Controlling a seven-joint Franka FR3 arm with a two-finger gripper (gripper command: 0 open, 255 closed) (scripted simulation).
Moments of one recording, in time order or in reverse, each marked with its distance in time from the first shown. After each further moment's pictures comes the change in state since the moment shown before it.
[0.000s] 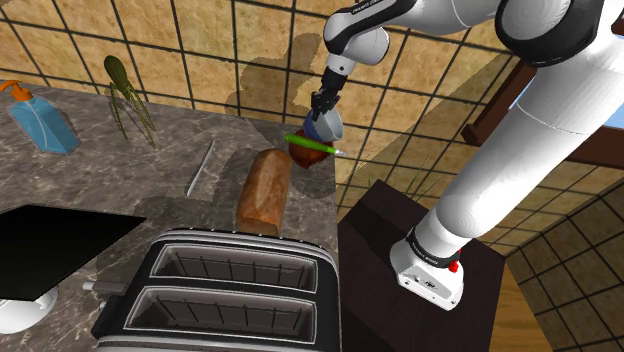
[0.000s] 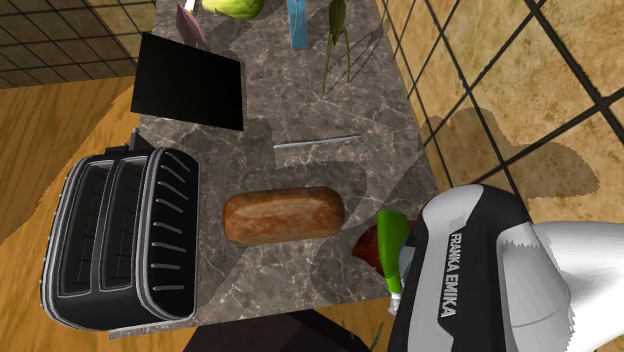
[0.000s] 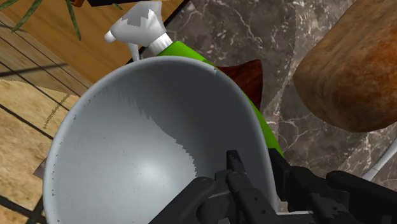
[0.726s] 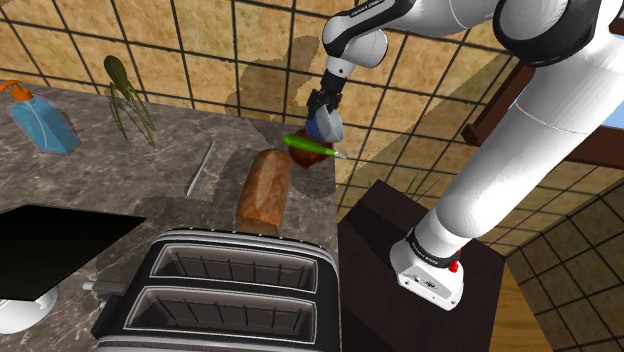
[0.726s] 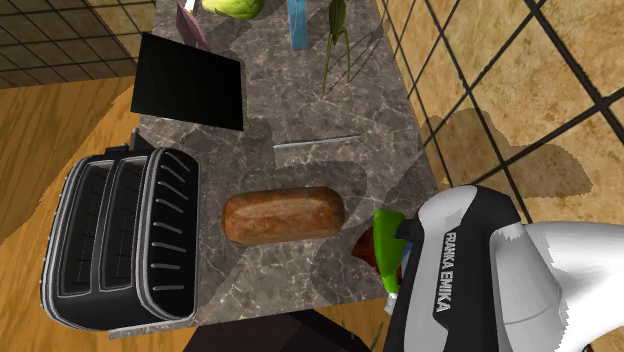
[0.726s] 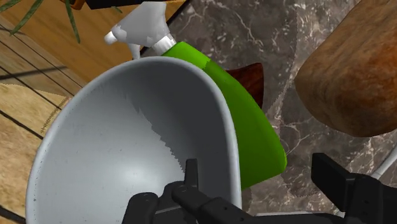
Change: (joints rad) arm 0.002 0.008 0.002 -0.008 0.002 0.007 -0.001
